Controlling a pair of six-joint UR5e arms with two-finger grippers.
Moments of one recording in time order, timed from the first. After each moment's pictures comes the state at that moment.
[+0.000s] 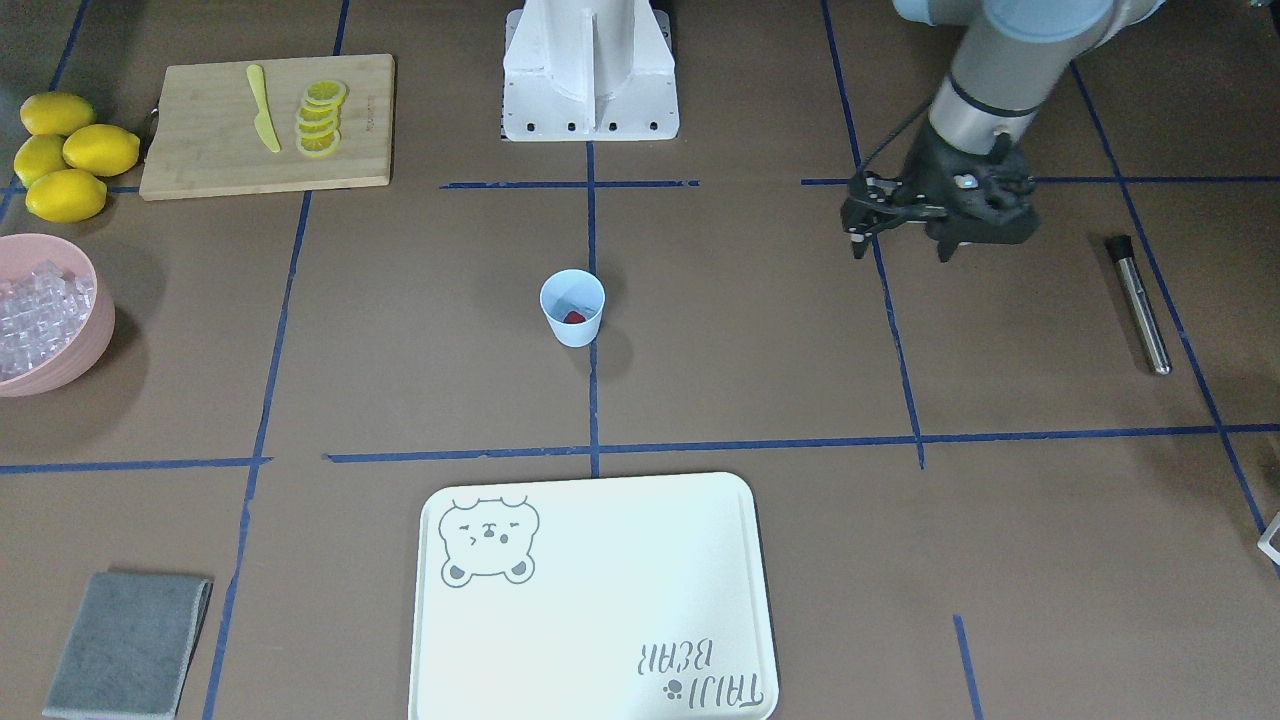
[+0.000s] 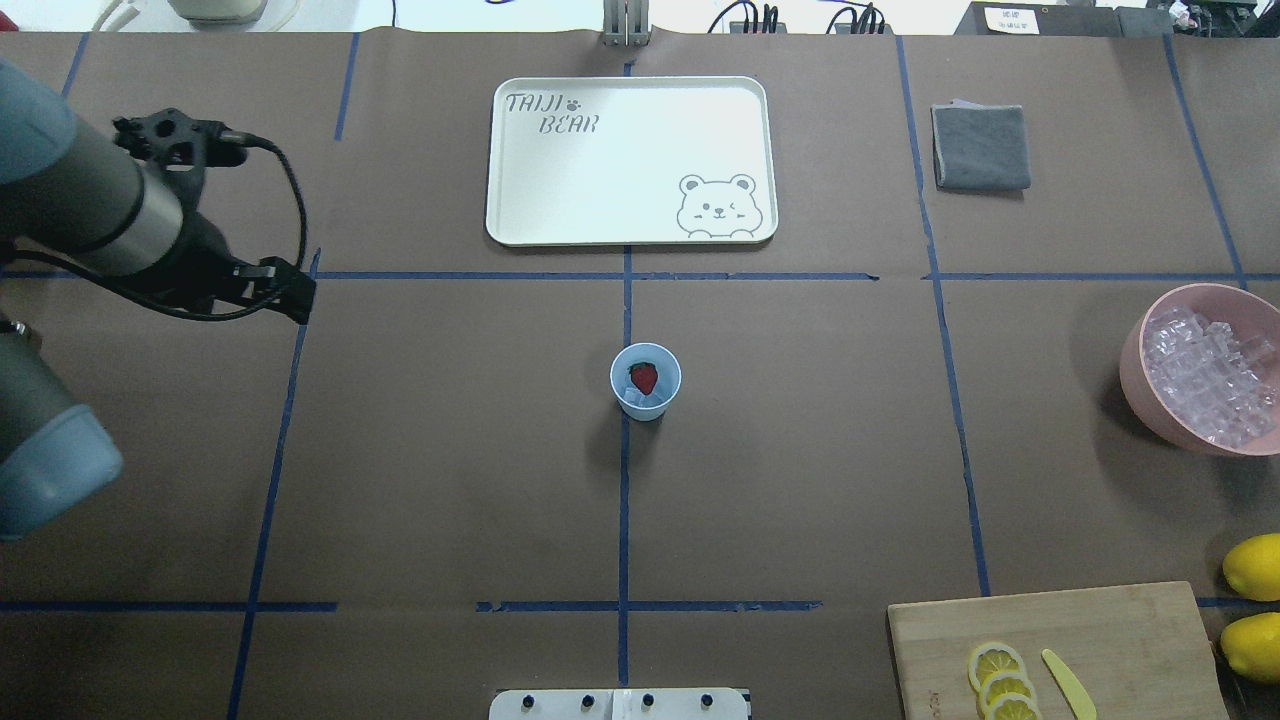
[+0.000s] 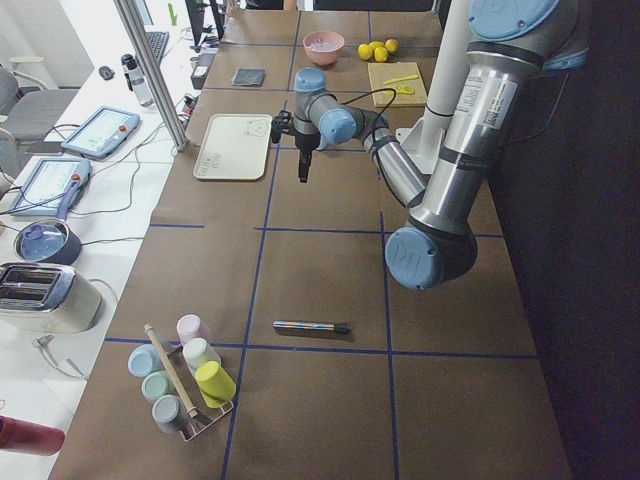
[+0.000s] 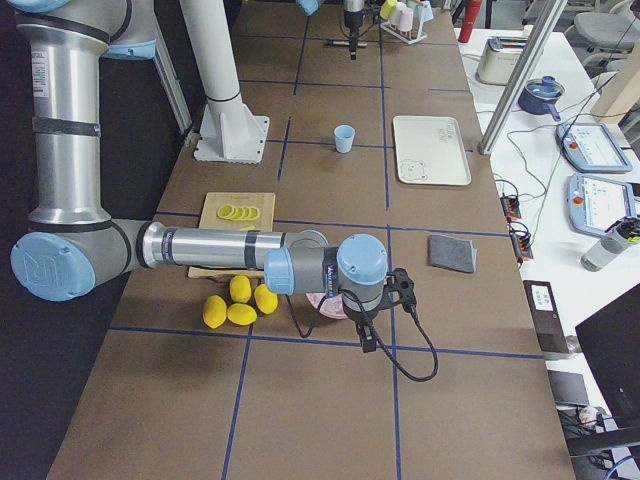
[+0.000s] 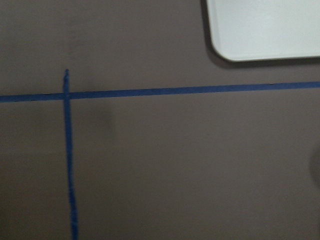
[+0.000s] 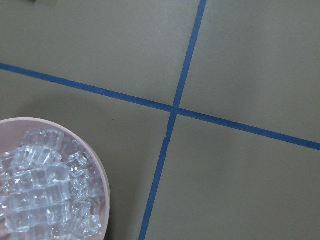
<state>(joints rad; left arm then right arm) -0.87 -1.80 -2.08 -1.47 -2.06 -0.85 1.61 -1.62 1.64 -1.49 2.37 -0.21</state>
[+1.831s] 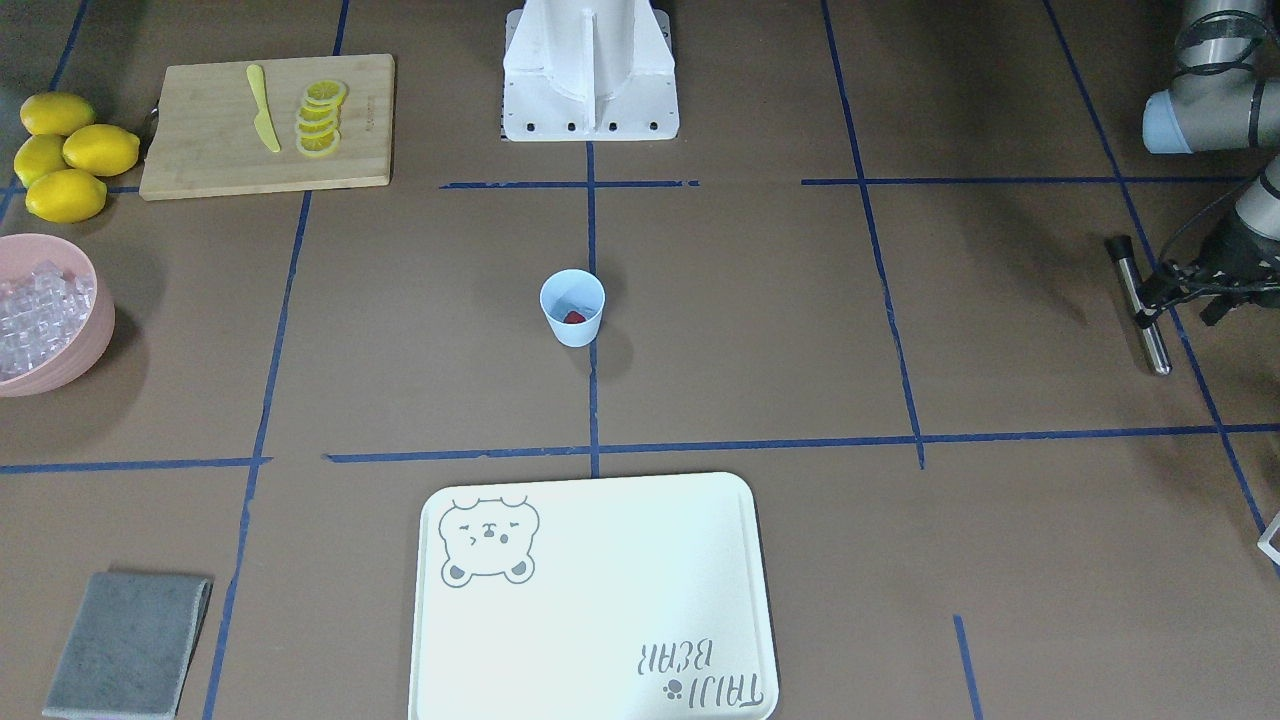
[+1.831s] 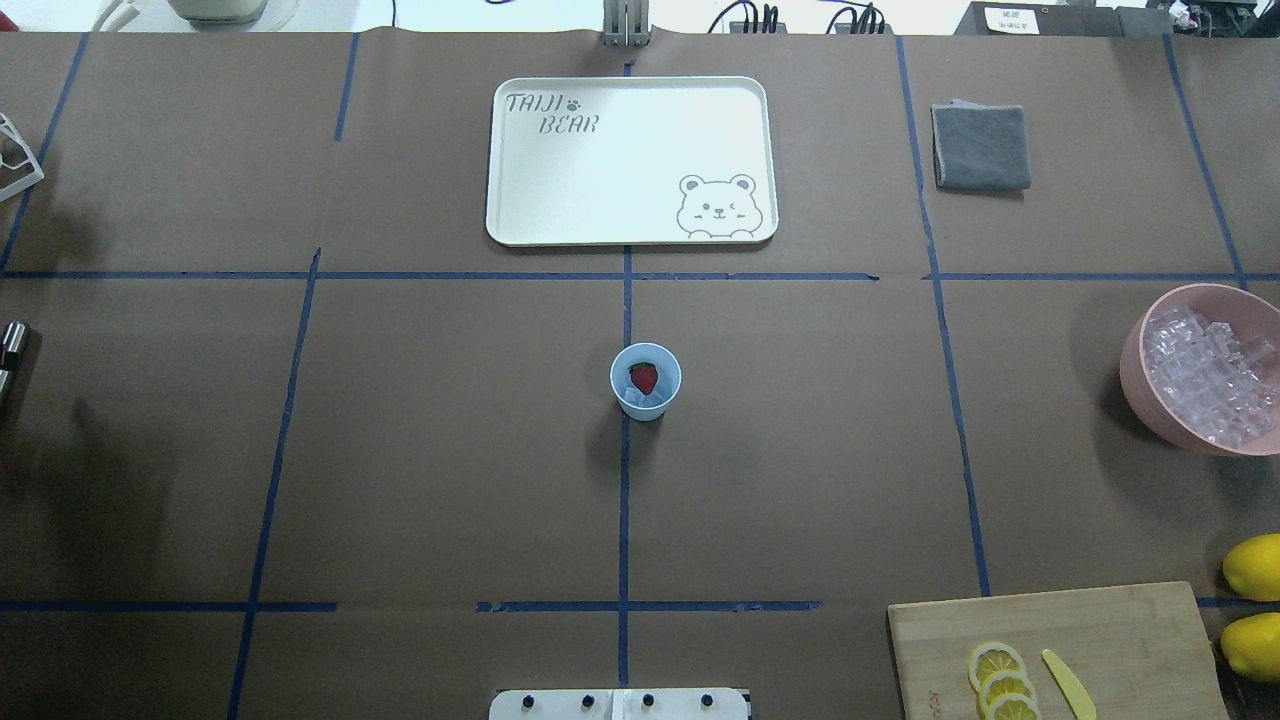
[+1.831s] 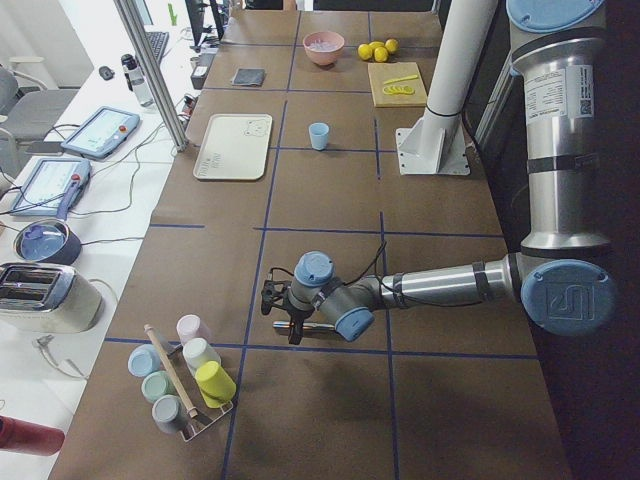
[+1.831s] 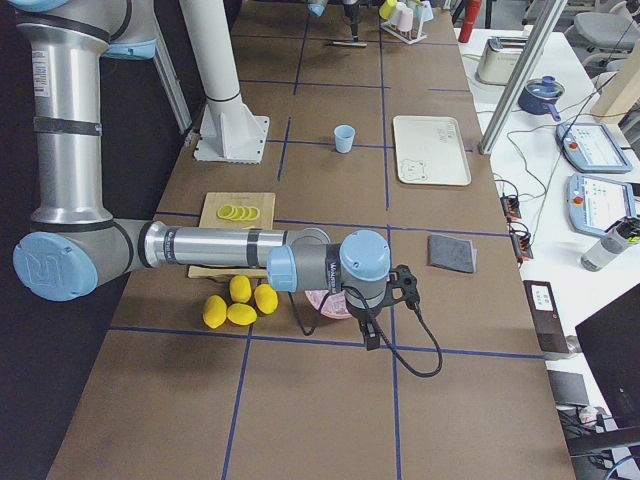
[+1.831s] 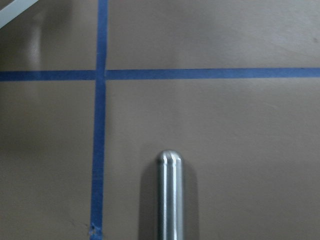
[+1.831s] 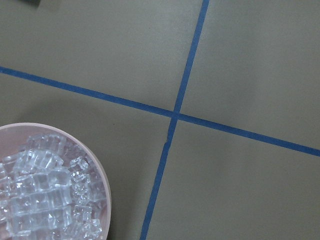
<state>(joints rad) -1.12 -1.45 -1.41 -2.51 -2.08 -0.78 1.61 -1.62 1.64 -1.49 2.37 -0.21</state>
